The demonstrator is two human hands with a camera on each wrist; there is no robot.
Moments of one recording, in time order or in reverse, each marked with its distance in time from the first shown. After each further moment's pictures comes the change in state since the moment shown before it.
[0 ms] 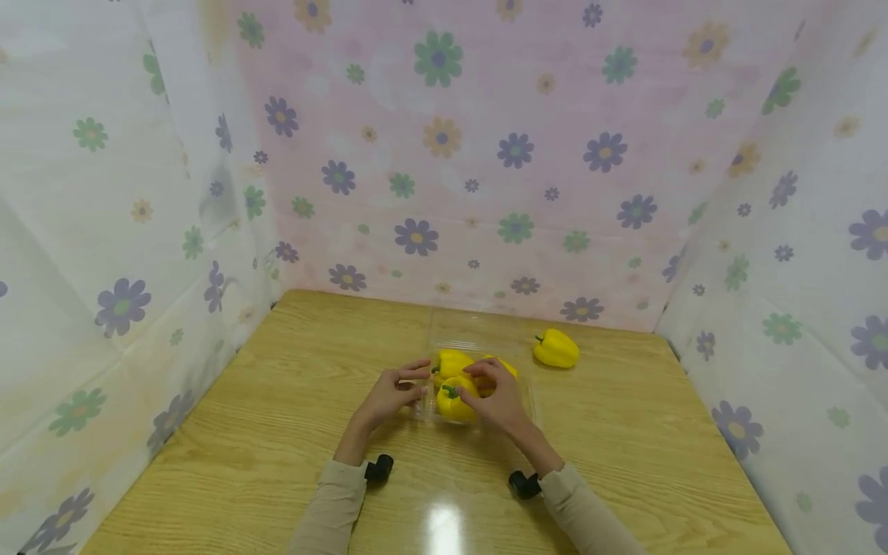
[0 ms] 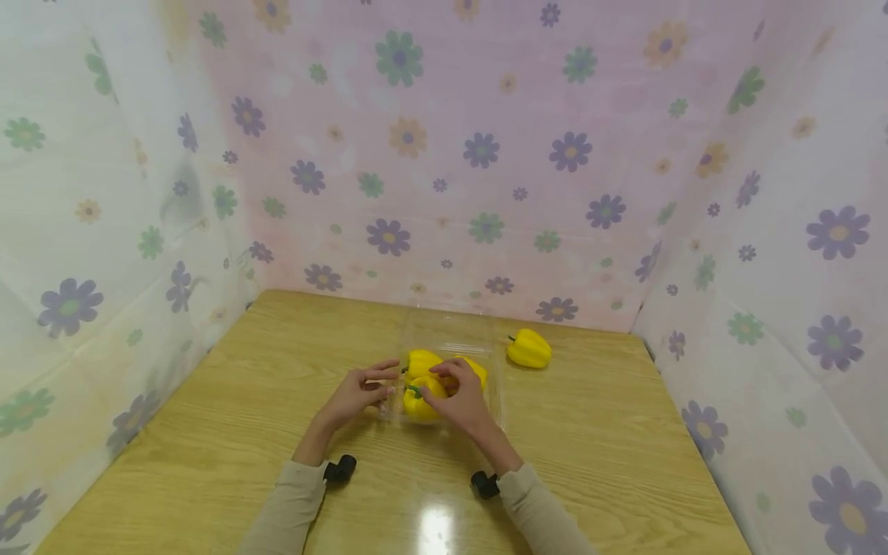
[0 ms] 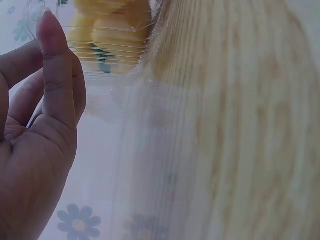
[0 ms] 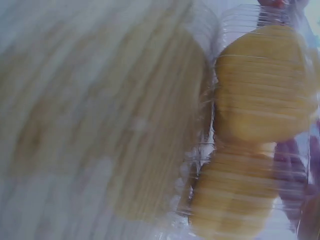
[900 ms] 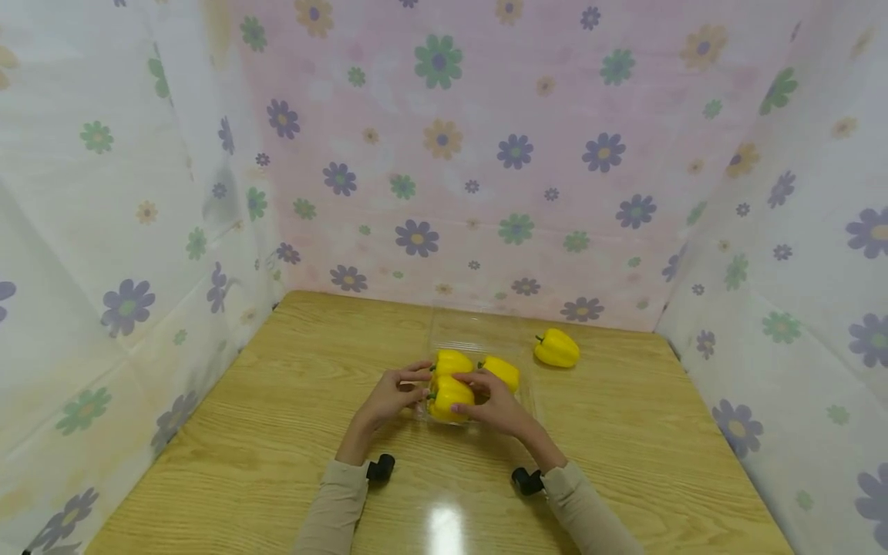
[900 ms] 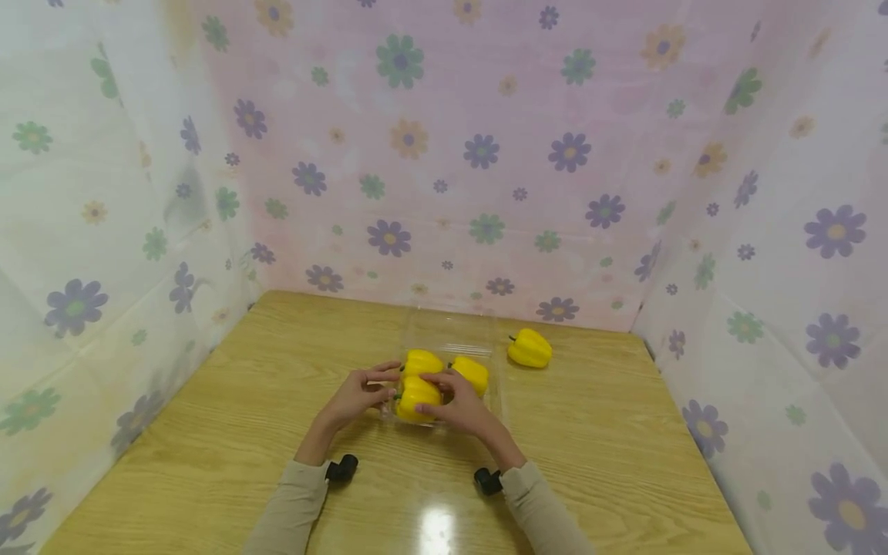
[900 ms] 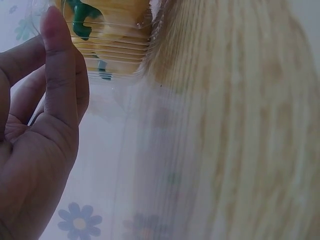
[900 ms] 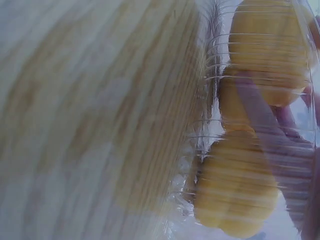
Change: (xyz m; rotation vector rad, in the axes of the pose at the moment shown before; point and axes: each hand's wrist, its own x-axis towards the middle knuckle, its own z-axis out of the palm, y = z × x) left_hand -0.001 0.000 0.002 0.005 -0.009 0.001; right_hand 0.001 0.038 -0.004 -0.080 -0.315 0.138
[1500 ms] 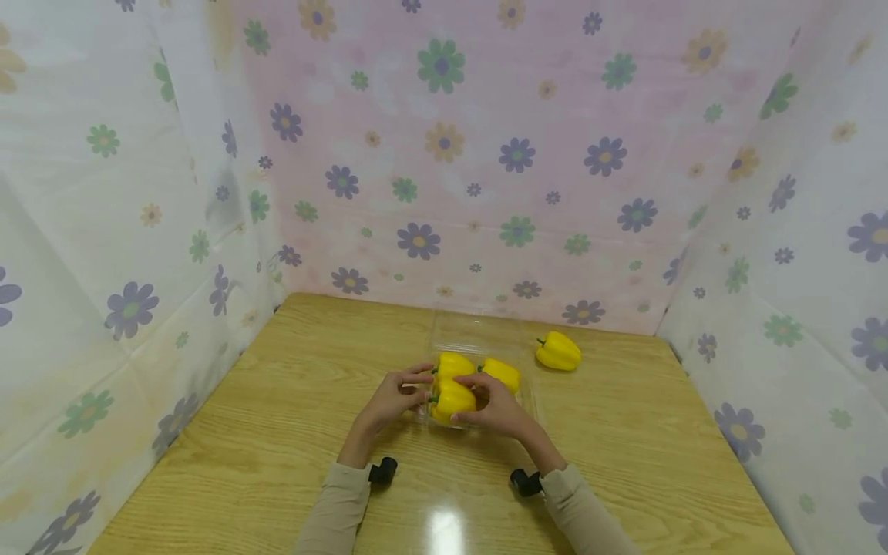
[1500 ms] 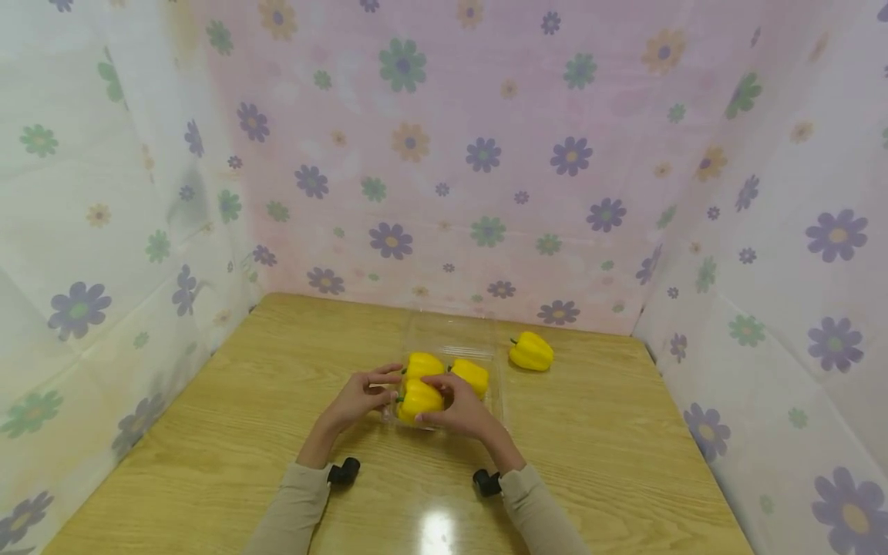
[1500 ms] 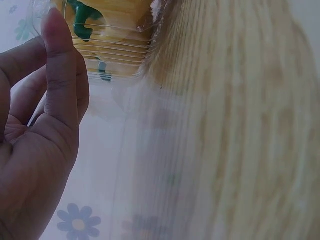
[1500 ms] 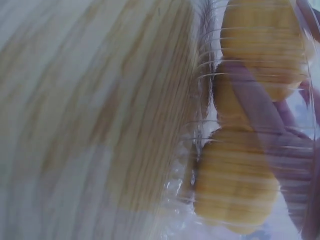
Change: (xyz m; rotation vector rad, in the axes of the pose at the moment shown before) left_hand 0.000 0.000 -0.002 -0.016 -0.016 0.015; right_hand 0.000 -0.005 0.000 0.049 -0.044 0.002
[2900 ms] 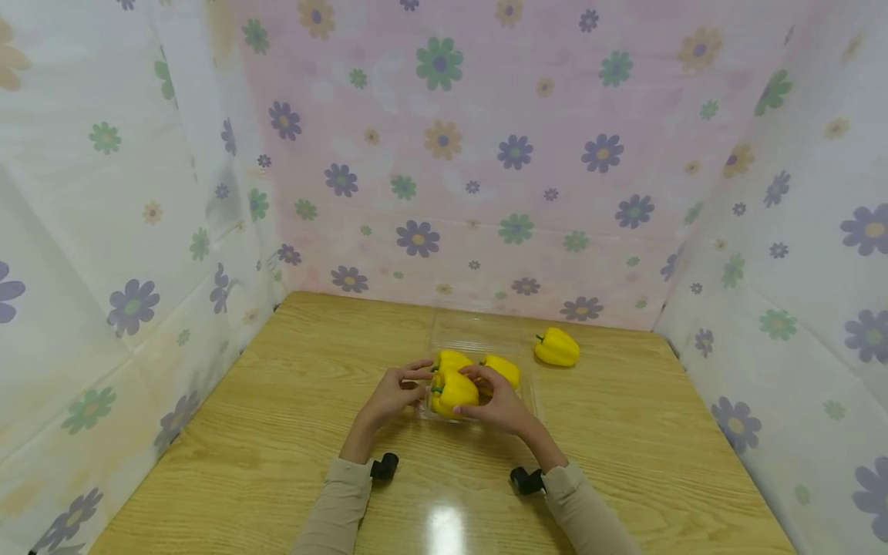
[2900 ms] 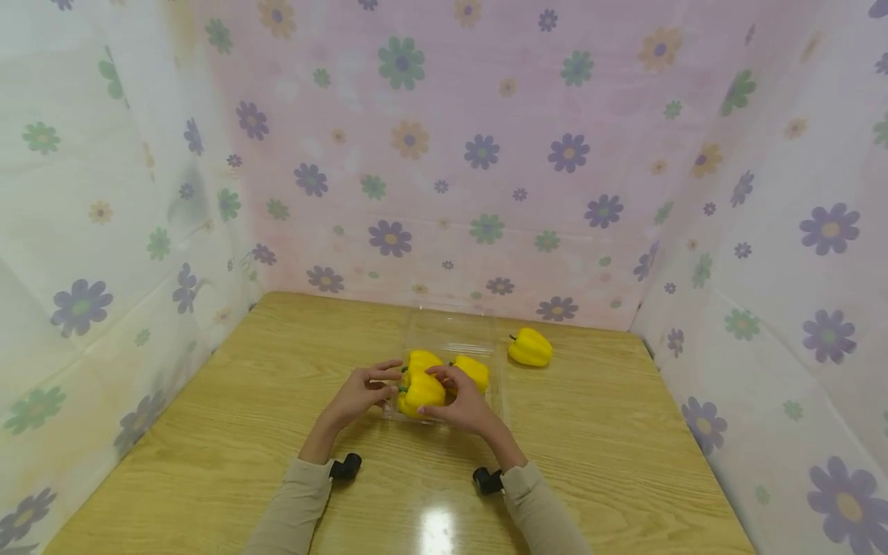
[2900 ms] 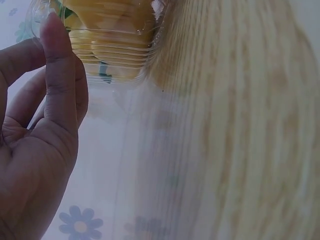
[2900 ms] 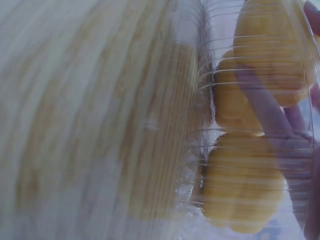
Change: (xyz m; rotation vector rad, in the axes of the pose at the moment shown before) left_hand 0.001 0.003 0.001 0.051 0.033 -0.016; right_hand -0.011 -0.031 -0.001 0.034 0.091 -0.047
